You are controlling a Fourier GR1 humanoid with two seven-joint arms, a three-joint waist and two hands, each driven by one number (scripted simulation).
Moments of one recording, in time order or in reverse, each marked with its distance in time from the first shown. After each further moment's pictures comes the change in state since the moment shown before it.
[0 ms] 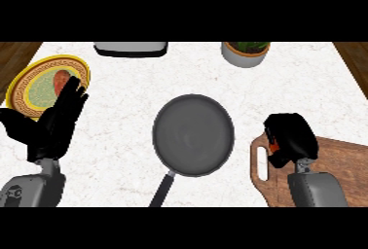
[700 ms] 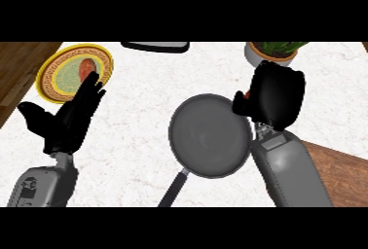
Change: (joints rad) left arm -0.052 -0.023 -0.061 0.019 -0.004 -0.036 0.004; right arm -0.368 0.056 0.211 -0.094 0.097 0.036 0.816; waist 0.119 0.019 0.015
